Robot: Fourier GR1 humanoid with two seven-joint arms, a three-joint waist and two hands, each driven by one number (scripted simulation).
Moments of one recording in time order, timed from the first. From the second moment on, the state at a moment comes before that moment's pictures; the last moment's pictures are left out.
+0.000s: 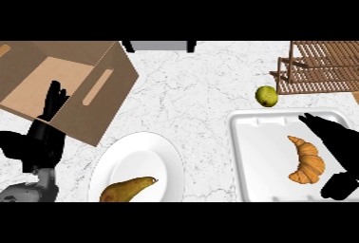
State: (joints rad) left arm -0.08 0.30 -0.07 -1.65 0.14 0.29 0.12; right arm -0.04 -0.74 0.23 -1.75 0.59 0.40 0.38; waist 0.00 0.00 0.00
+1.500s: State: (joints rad) left arm -0.06 0.20 0.03 -1.69 0.03 0.18 0.15; right arm -0.08 -0.50 0.10 -1.34 0.93 0.34 0.02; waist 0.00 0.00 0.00
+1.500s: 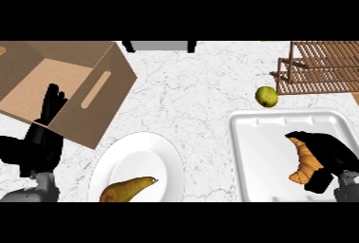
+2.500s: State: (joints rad) left arm -0.06 0.16 0.04 -1.68 0.00 0.17 0.14; right arm -0.13 -0.53 -0.08 -1.19 0.87 0.24 -0.21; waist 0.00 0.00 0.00
